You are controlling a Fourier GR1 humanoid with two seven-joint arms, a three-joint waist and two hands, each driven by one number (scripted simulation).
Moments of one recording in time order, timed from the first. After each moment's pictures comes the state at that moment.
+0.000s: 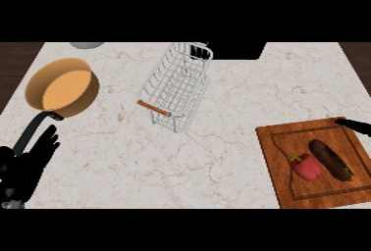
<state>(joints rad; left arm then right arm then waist) 0.06 0.36 0.12 -1.37 0.11 -0.06 0.13 -0.20 -0.81 0.04 -1.21 0.63 0.65 -0.19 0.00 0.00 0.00</state>
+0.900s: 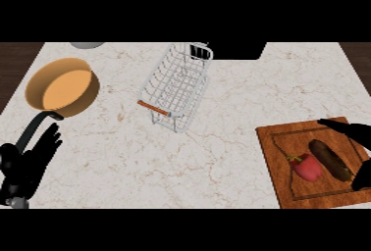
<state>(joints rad) 0.04 0.31 0.18 -1.36 0.05 -0.10 0.14 -0.28 -0.66 0.00 -1.04 0.82 0.58 -0.29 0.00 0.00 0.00</state>
